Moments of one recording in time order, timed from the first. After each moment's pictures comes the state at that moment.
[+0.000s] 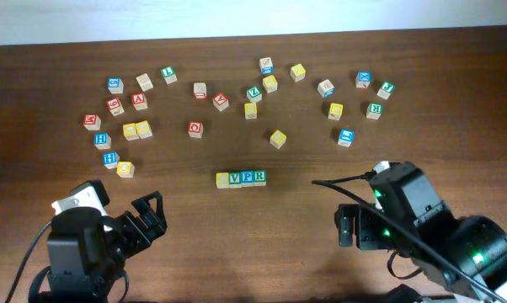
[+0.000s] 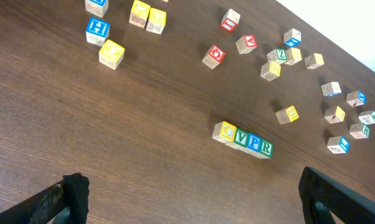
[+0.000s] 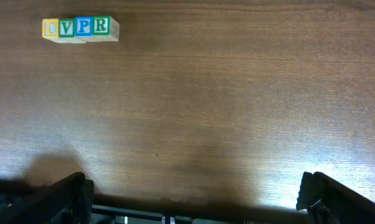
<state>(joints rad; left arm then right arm) -0.06 0.64 0.99 -1.11 0.00 -0.57 0.50 0.95 1.21 -1.41 0.05 0.50</state>
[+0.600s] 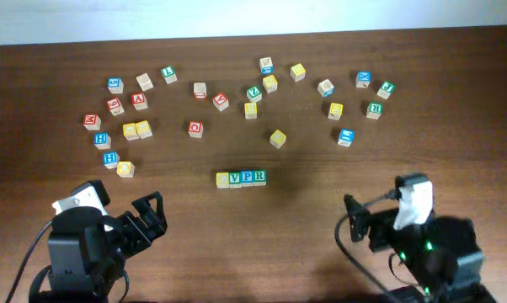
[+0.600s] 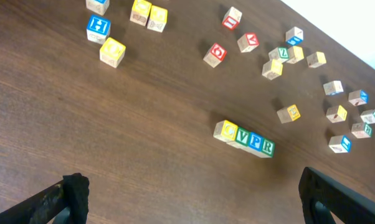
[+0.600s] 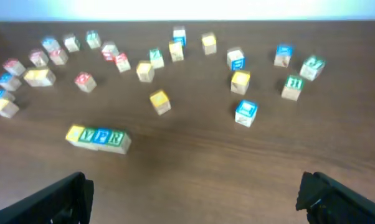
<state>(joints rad) -0.06 0.64 0.98 -1.12 0.00 -0.57 0.22 0.38 0.67 -0.76 -0.08 0.13</state>
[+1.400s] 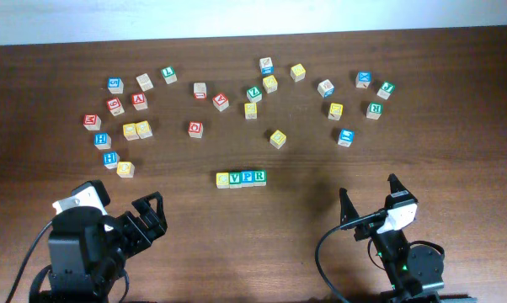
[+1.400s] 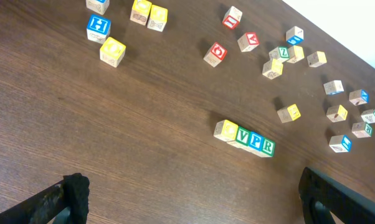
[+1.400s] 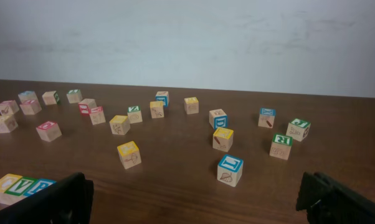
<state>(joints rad) -0.06 0.64 0.98 -1.12 0.00 -0.57 0.11 0.01 0.01 -0.06 -0.12 0.05</state>
